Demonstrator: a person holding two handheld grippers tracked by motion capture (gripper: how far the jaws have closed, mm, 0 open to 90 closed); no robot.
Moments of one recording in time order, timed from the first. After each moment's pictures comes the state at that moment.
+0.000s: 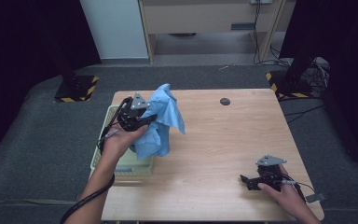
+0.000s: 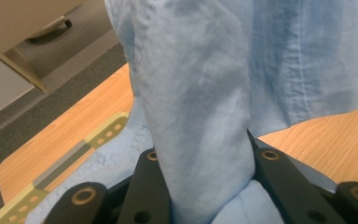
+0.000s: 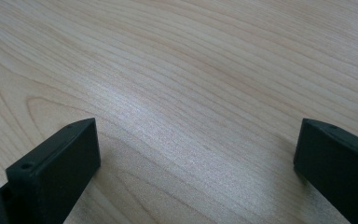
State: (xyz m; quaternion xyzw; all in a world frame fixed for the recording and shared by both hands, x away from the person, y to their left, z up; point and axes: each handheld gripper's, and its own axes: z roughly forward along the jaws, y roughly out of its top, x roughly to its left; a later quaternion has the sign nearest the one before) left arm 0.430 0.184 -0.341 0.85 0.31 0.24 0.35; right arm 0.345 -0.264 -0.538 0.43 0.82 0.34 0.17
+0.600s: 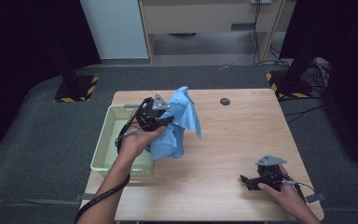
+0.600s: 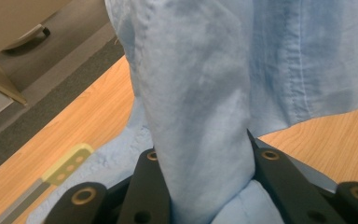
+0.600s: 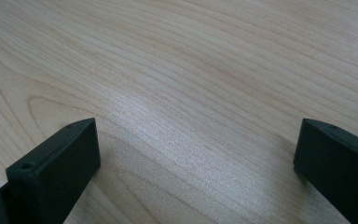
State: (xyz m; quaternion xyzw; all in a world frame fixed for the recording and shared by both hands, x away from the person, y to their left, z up) left arm 0.434 0.134 -0.346 0.87 0.28 0.23 0.35; right arm 0.345 -0.264 -0.538 0.43 0.82 0.34 0.17
